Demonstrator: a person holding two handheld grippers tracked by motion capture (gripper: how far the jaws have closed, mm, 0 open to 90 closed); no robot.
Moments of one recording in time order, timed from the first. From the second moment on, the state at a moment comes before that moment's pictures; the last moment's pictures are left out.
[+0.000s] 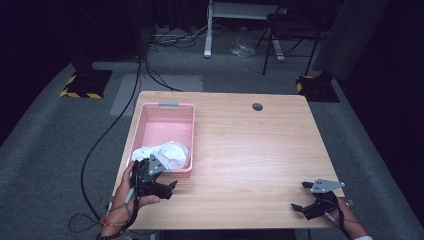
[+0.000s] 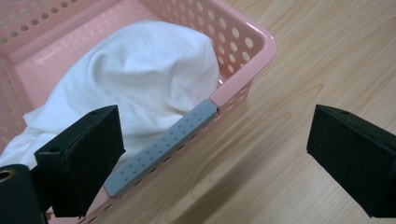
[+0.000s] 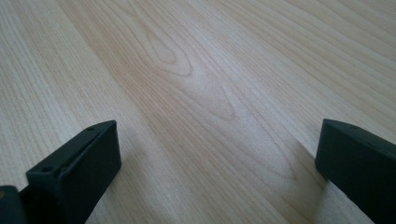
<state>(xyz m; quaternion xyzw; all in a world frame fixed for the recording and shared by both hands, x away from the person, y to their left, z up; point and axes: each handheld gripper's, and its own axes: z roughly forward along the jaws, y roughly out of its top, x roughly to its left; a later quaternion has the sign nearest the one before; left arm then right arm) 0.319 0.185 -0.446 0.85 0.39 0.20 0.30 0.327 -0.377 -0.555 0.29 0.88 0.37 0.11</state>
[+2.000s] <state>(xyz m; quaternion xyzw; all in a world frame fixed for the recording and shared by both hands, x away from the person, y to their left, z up) 0.387 0.184 -0.448 0.86 0.39 0.21 0.24 0.327 -0.377 -0.555 0.29 0.88 0.37 0.11</state>
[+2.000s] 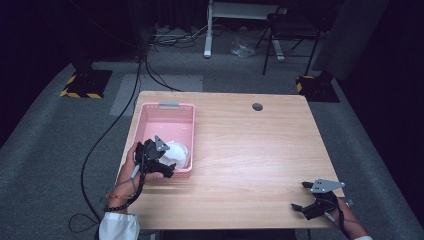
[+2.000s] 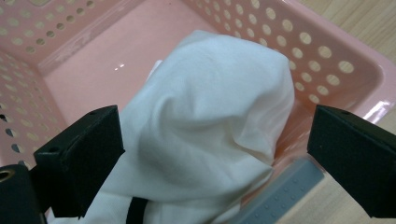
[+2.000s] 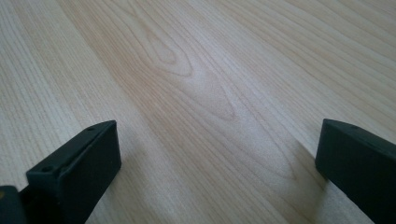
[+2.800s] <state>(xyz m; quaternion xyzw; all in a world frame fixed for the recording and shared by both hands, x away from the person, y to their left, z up) 0.423 0.174 -0.469 0.90 0.37 0.17 0.15 0.327 -0.377 -0.555 0.29 0.88 0.37 0.11</state>
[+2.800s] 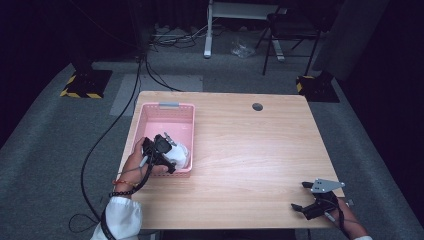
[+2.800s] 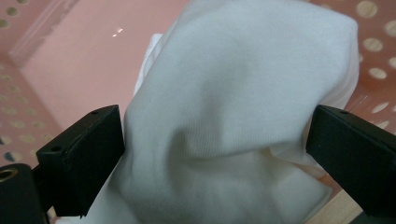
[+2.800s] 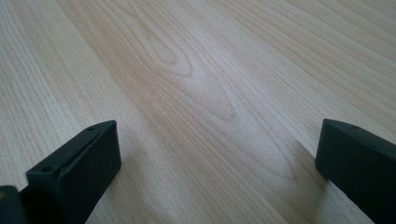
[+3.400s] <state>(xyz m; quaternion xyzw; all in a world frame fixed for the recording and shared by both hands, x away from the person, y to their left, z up) 0.456 0.174 -0.482 0.93 0.35 0.11 0.10 0.327 -0.377 -0.556 0.29 0.88 0.37 0.11</state>
